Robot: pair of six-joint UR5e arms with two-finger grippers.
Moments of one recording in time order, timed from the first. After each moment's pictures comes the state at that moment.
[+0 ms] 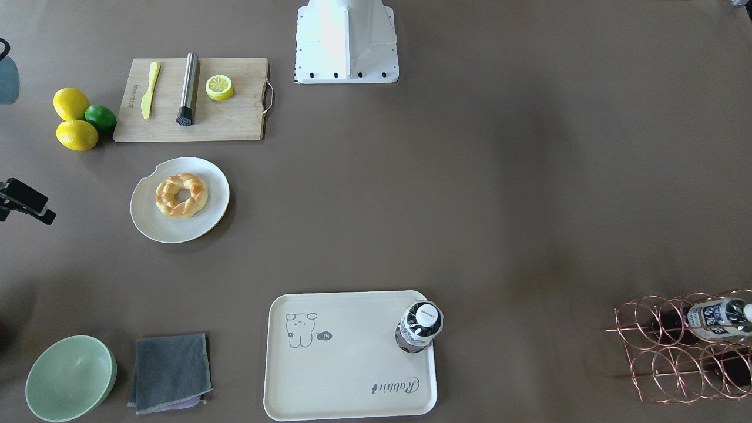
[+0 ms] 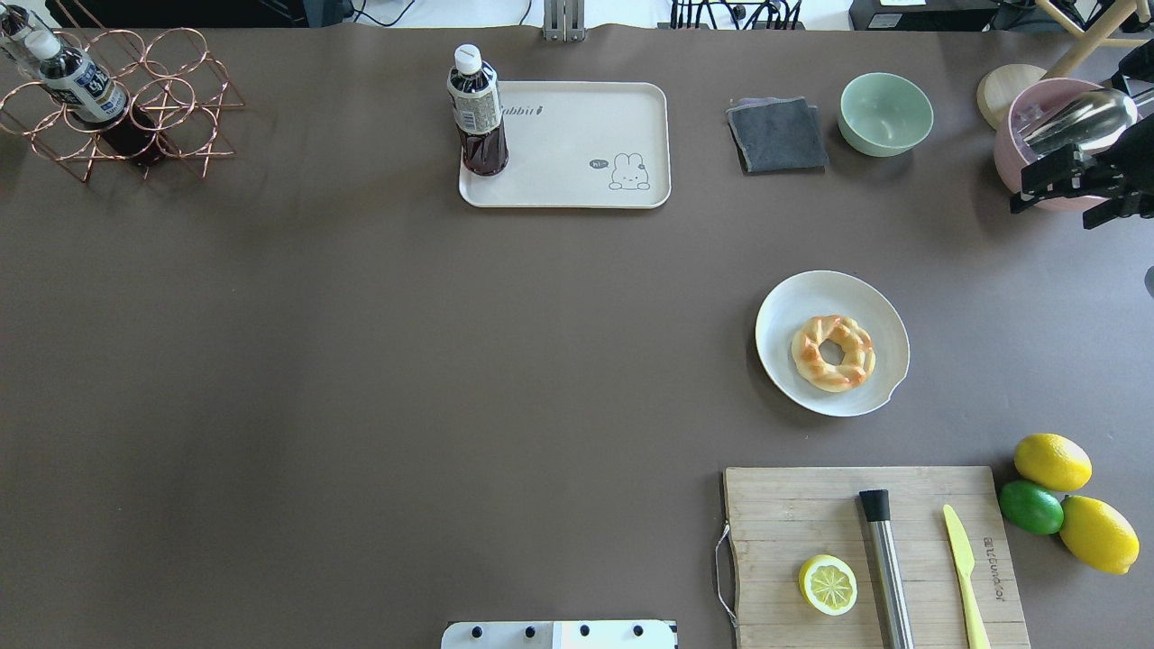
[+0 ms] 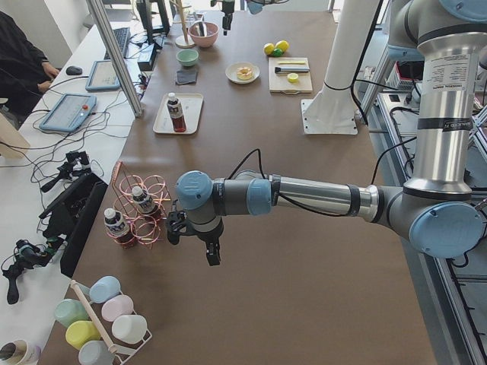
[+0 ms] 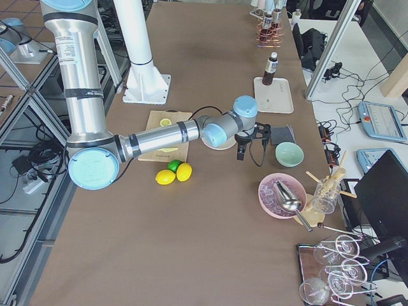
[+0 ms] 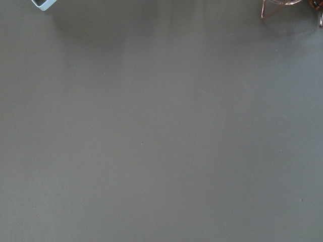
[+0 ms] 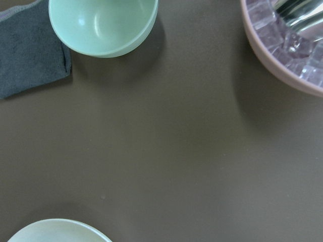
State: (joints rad) left arm -1.57 -1.57 -1.68 -1.41 -2.38 -0.10; right arm 1.16 -1.46 1.70 -1.19 2.32 0.88
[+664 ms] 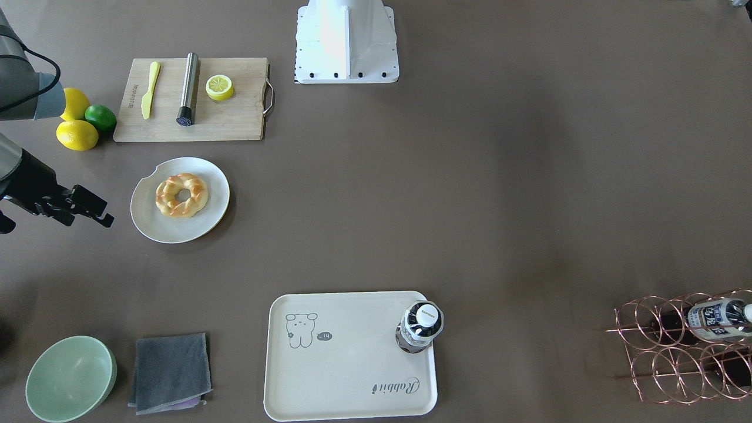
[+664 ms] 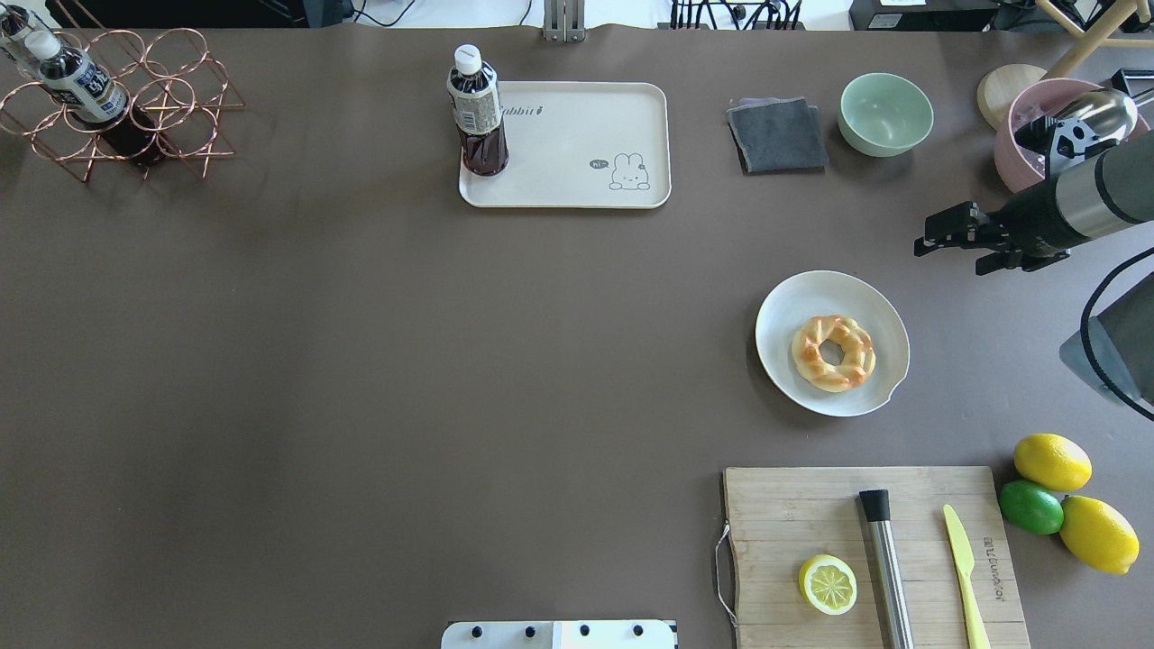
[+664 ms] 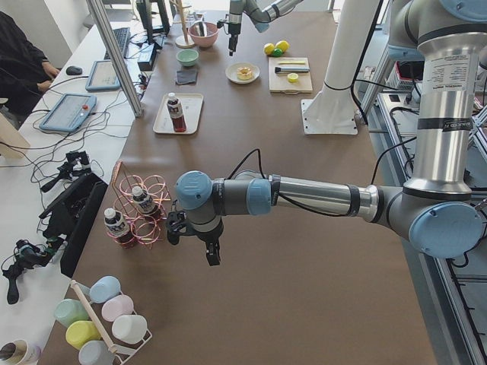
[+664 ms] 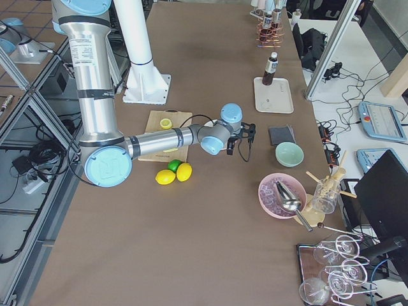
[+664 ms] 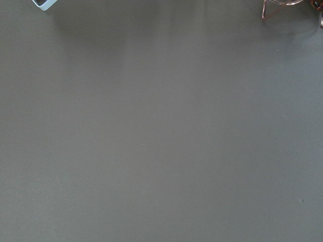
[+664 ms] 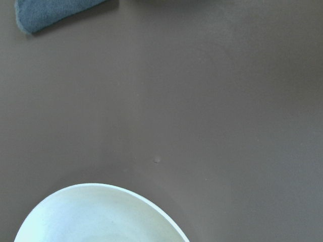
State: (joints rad) left arm -1.57 -1.57 -1.68 -1.40 -2.38 -0.10; right arm 0.96 -1.47 1.60 -0.86 2.26 1.13
